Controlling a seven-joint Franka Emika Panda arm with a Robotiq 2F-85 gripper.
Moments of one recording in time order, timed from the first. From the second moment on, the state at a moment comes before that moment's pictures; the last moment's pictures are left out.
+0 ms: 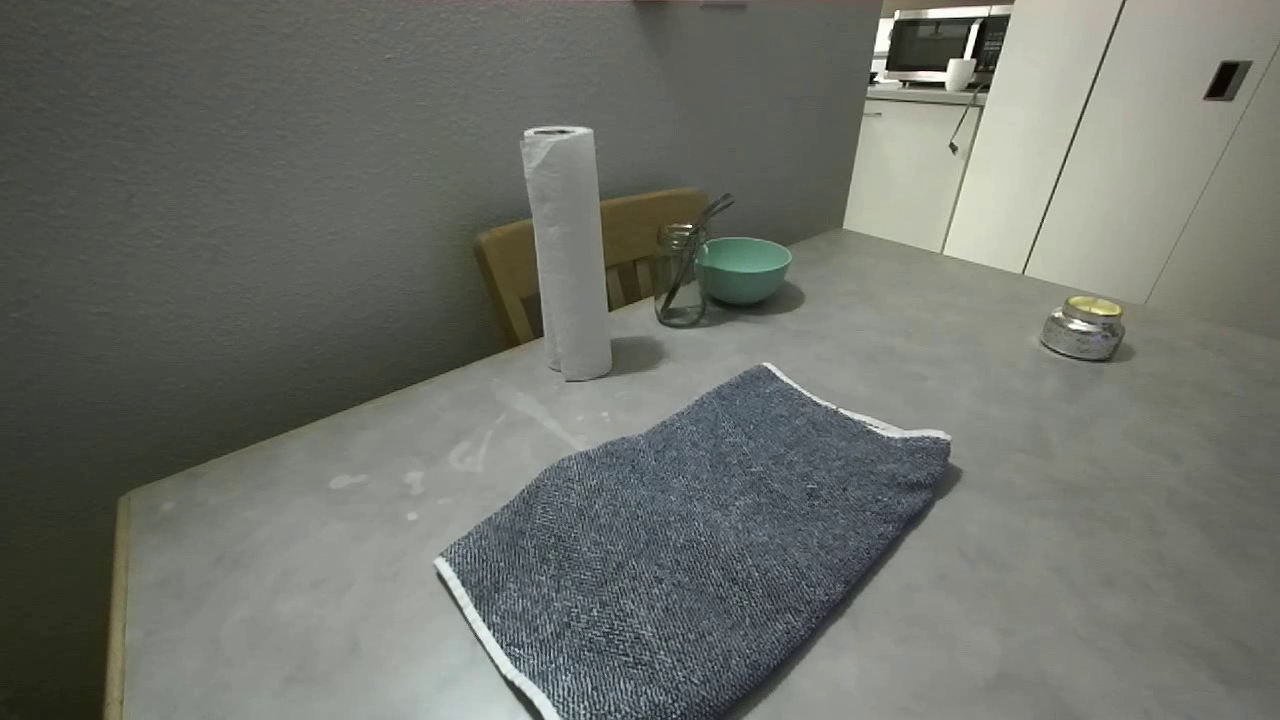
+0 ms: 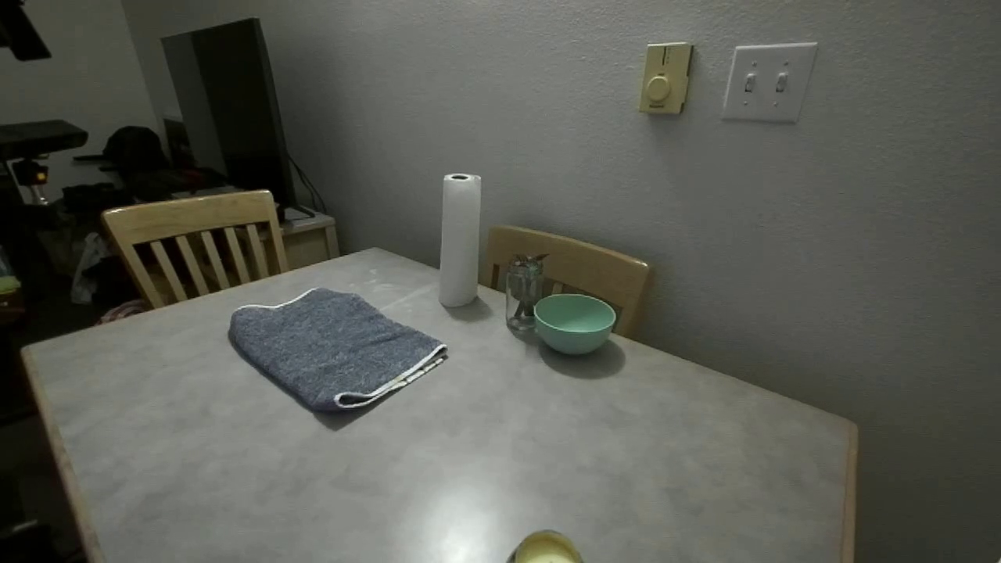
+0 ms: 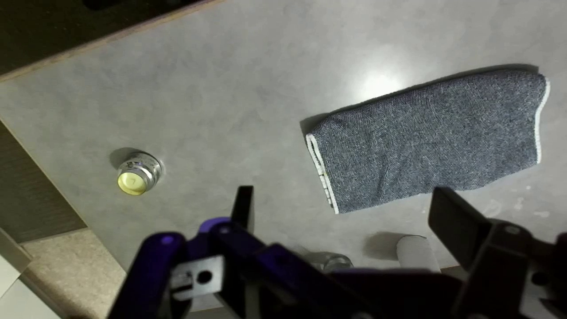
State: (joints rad) arm -0.01 -0.91 0.18 -2.48 0.03 1.77 0.41
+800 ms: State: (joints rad) arm -0.02 -0.83 0.18 -2.57 0.03 1.75 0.40
